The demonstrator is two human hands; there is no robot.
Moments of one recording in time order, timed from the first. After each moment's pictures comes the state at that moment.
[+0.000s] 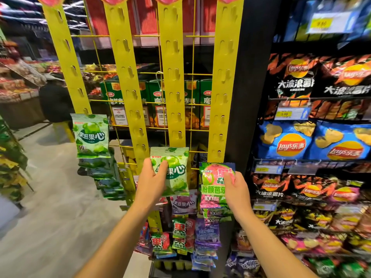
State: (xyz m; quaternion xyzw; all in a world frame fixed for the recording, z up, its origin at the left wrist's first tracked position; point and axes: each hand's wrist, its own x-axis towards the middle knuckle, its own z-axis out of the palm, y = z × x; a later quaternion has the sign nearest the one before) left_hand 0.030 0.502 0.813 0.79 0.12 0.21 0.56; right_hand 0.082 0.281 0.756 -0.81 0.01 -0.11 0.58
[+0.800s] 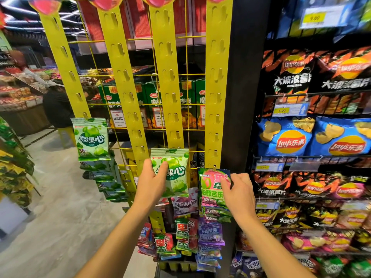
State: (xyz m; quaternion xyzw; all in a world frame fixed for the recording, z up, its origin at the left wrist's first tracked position) left_hand 0.030 0.498 0.814 0.81 0.13 0.21 0.54; right_hand 0.090 0.270 0.731 -0.91 0.00 -0.19 0.38
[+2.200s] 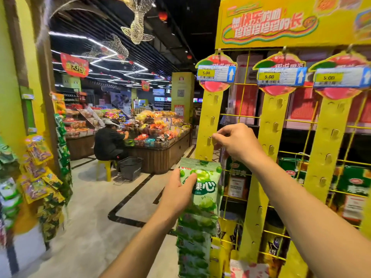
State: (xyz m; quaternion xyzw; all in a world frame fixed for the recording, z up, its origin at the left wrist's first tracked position) left_hand 0.040 0.770 0.941 0.74 0.06 0.26 0.62; right_hand 0.122 0.620 1.067 -0.85 -0.27 -0.23 0.38
